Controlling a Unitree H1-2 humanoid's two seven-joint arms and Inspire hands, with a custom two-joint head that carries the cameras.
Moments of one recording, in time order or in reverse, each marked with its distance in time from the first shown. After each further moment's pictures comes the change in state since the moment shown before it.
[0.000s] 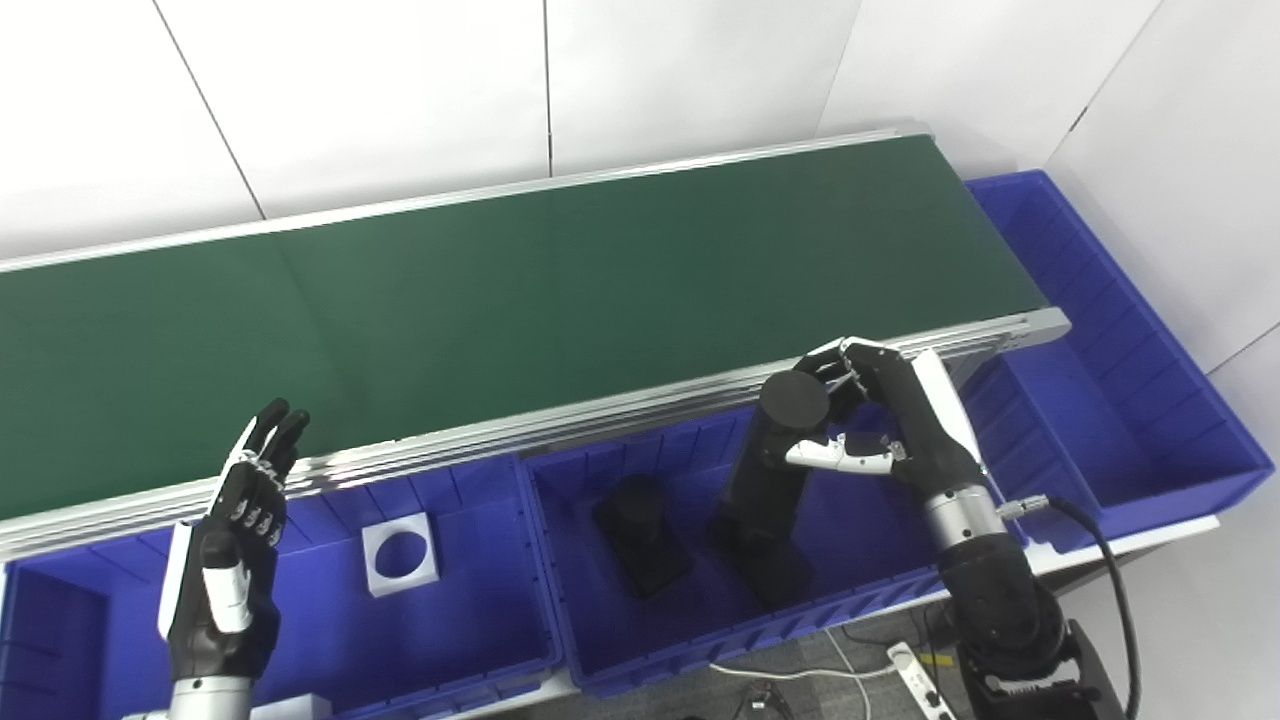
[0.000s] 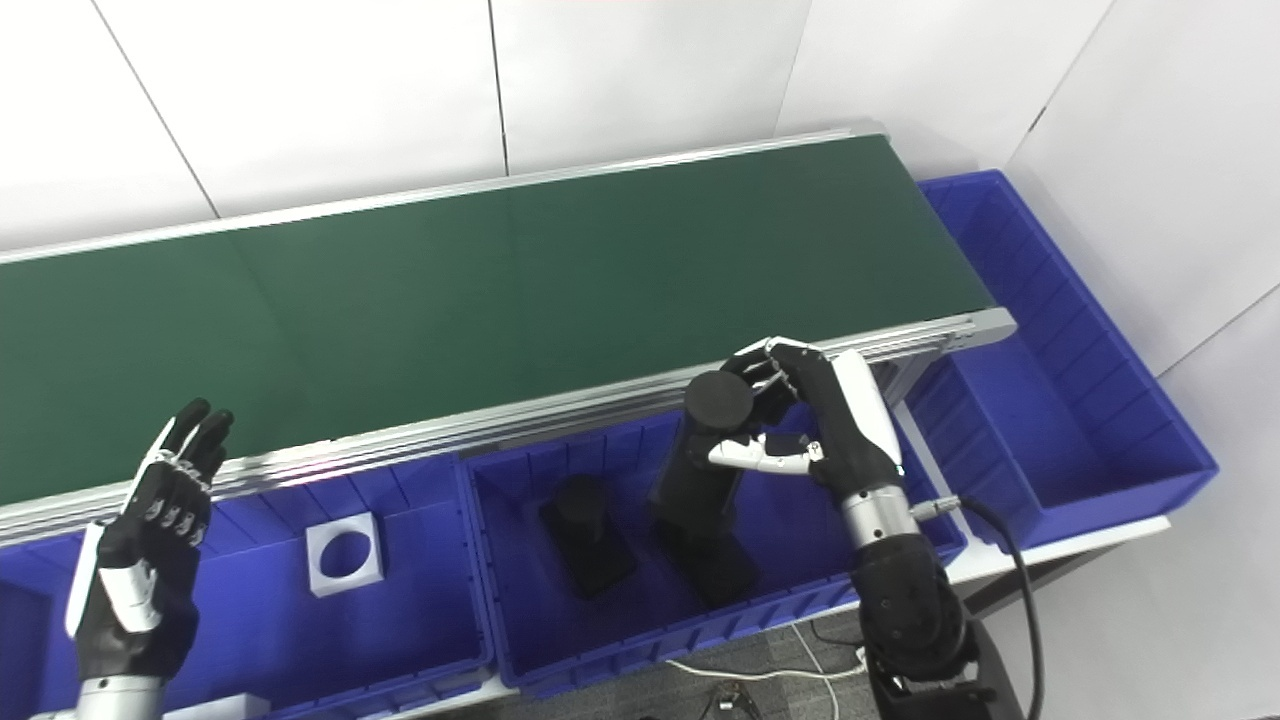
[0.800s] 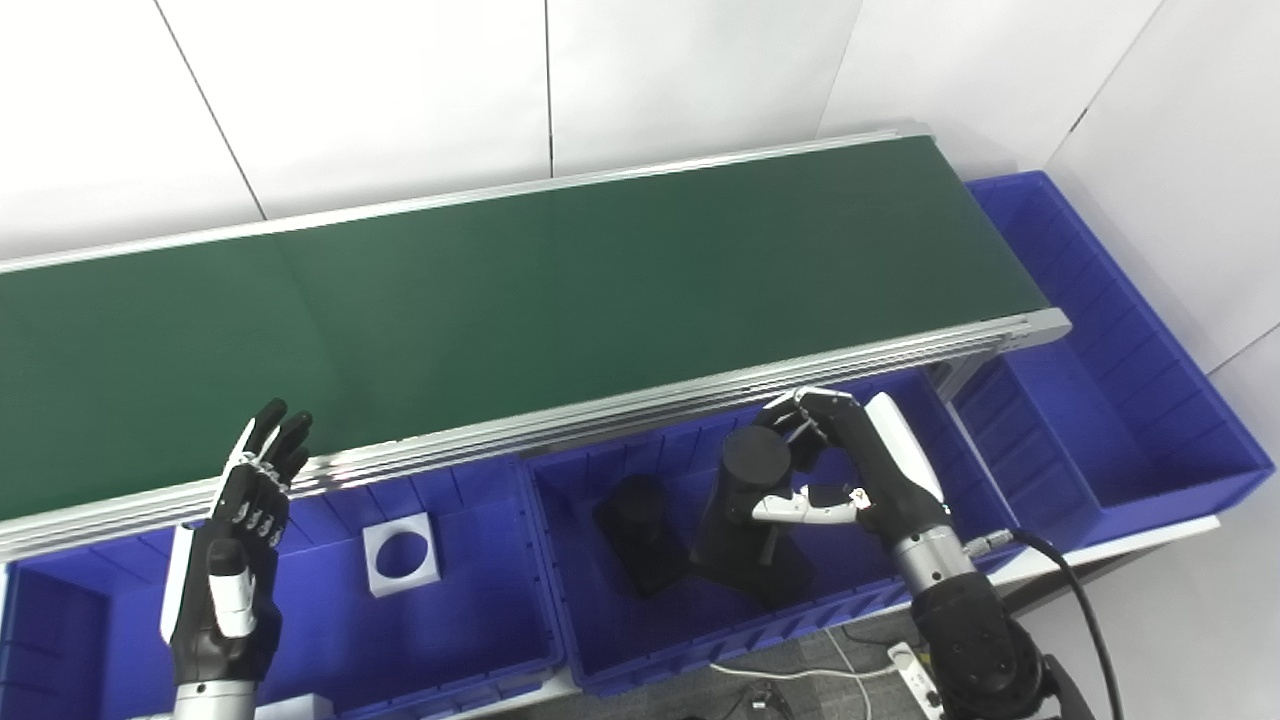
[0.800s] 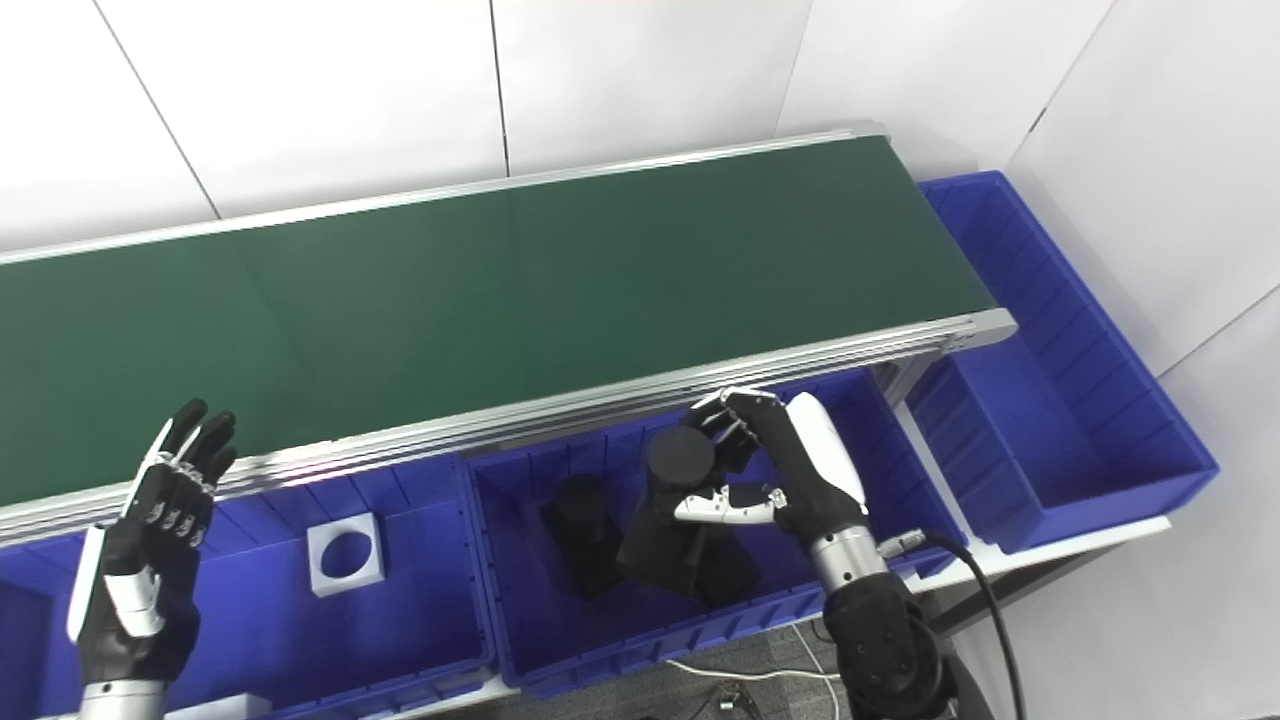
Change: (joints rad) left arm 0.002 -0.012 0.001 0.003 0.024 -0.036 0.000; right arm 0.062 -0.007 0.107 0.020 -0.026 -0.037 0.001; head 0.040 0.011
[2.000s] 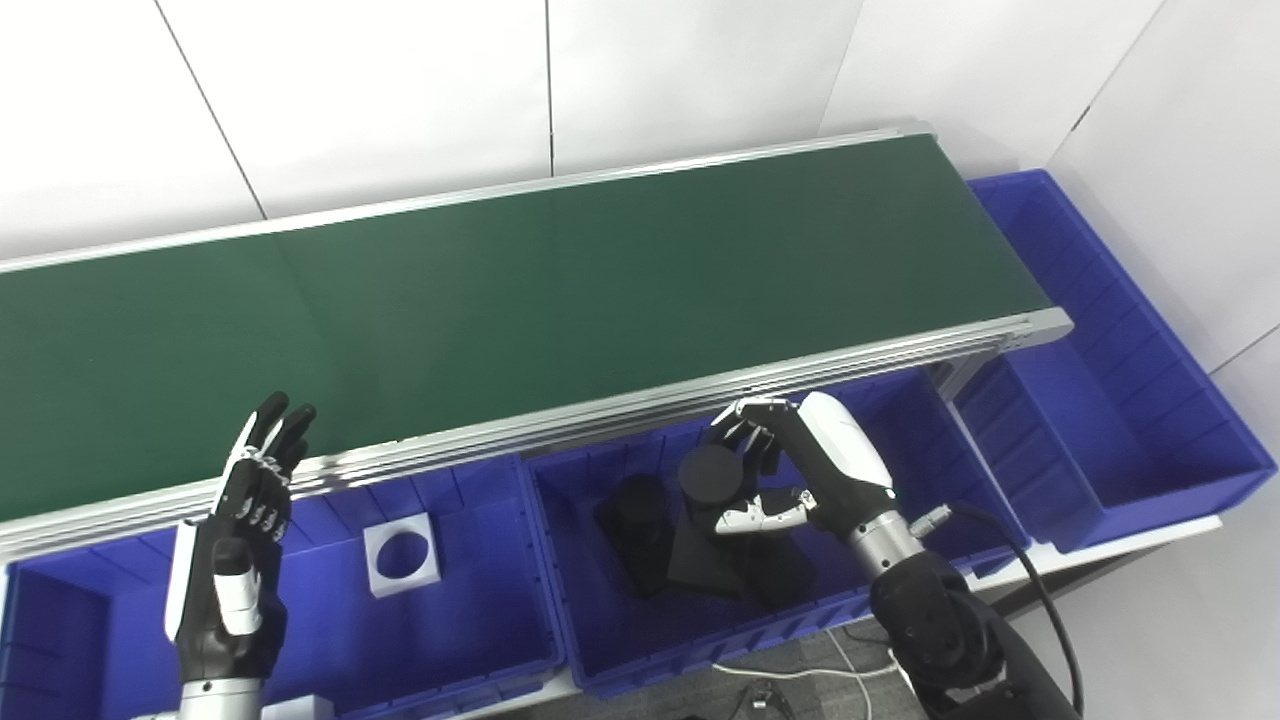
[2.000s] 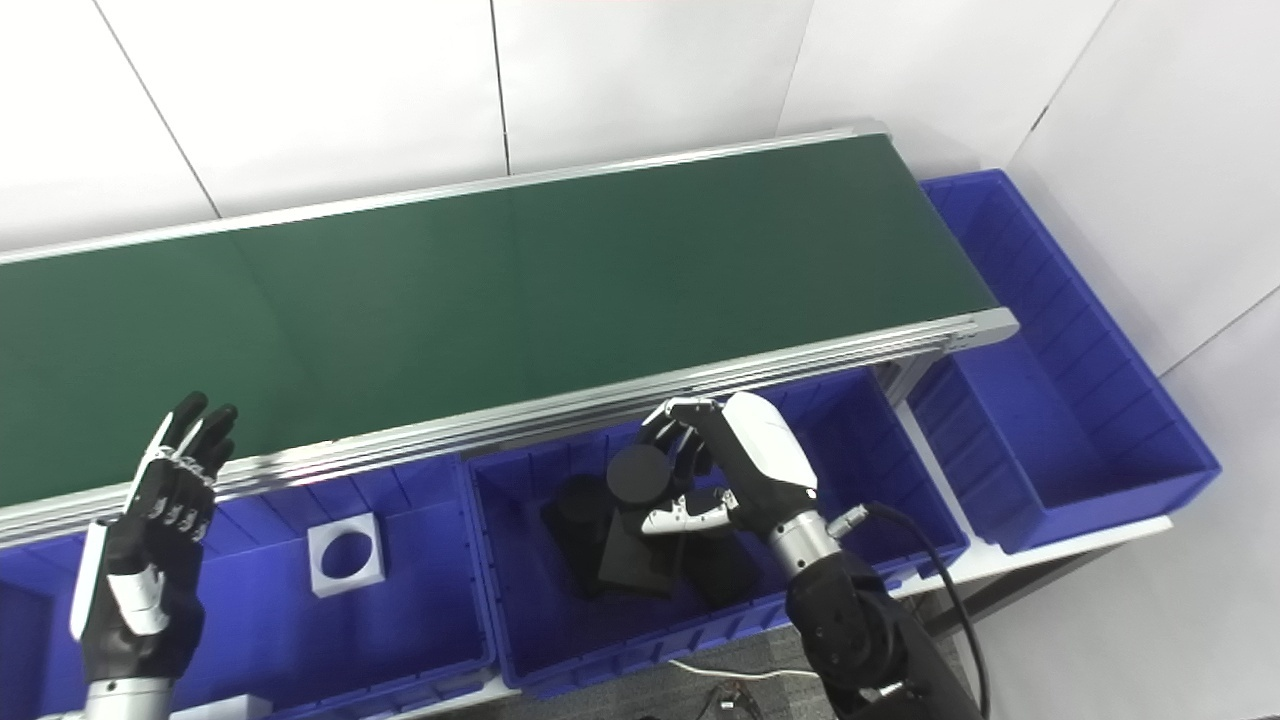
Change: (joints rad) left arm 0.008 -0.022 0.009 -0.032 0.016 -0.001 0.002; right arm -0.092 -0.050 0.113 0.129 -0.159 -0.054 -0.020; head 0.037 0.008
